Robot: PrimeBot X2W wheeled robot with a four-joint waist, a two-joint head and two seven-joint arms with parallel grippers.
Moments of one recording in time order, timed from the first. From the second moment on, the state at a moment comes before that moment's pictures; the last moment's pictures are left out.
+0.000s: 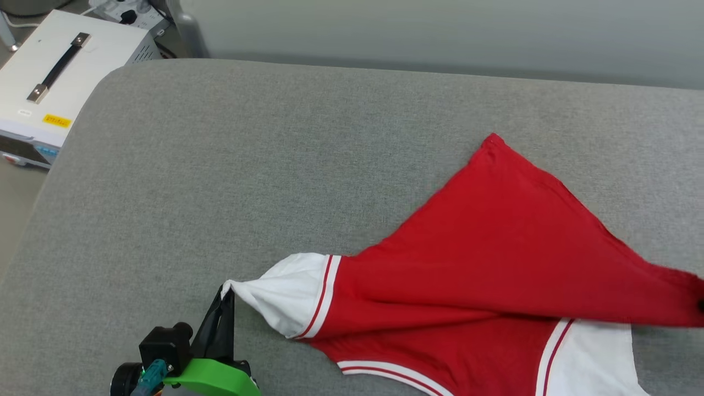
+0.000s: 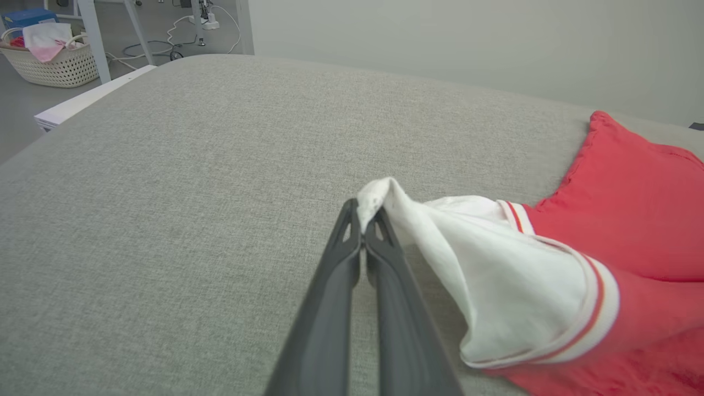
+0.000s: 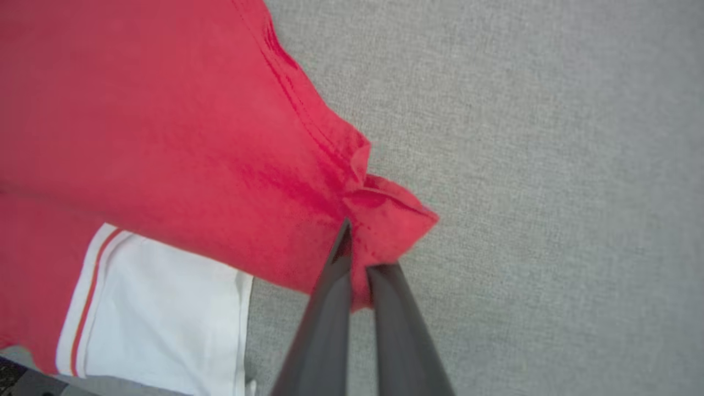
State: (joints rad) left arm 0.04 0.10 -0.08 0.19 -0.24 -0.07 -0.26; right arm -0.06 -0.81 0.13 0.12 0.80 0.13 0.56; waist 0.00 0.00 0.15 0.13
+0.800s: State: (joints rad) left arm 0.05 0.11 -0.08 0.18 -0.24 -0.07 -0.26; right arm 0.20 -0.60 -0.08 0.00 0.76 0.13 0.50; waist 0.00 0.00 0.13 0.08
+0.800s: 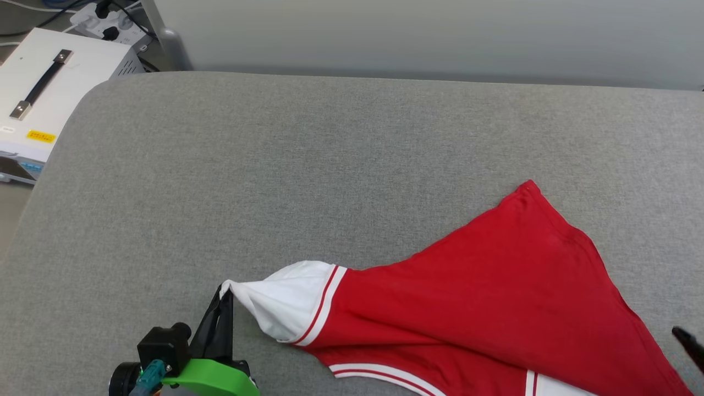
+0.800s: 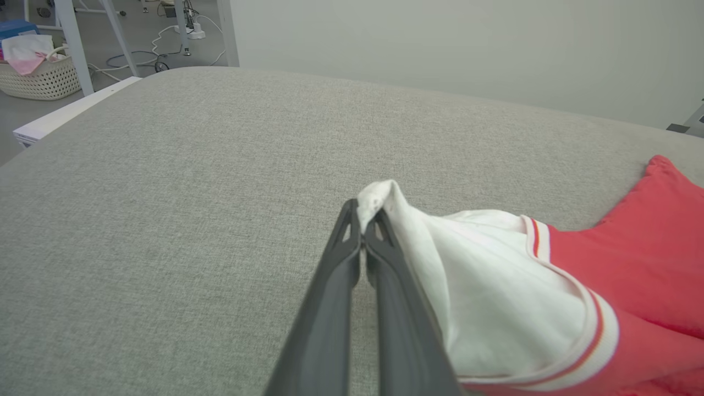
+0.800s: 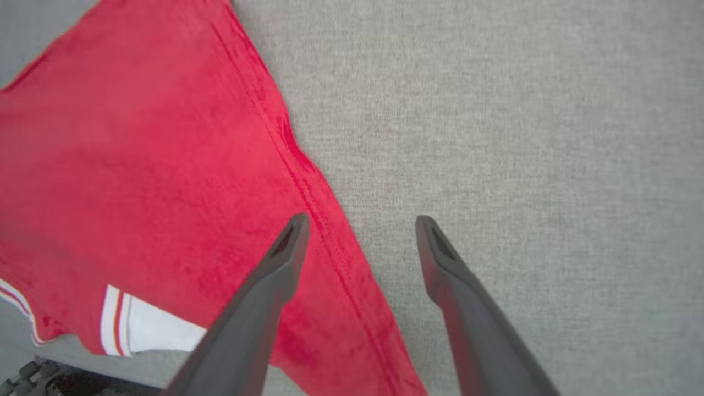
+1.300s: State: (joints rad) left arm -0.03 0.09 -0.12 0.14 -0.24 -0.07 -0.26; right arm -0.26 -0.71 0.01 -0.16 0.71 0.13 0.69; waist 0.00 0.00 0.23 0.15
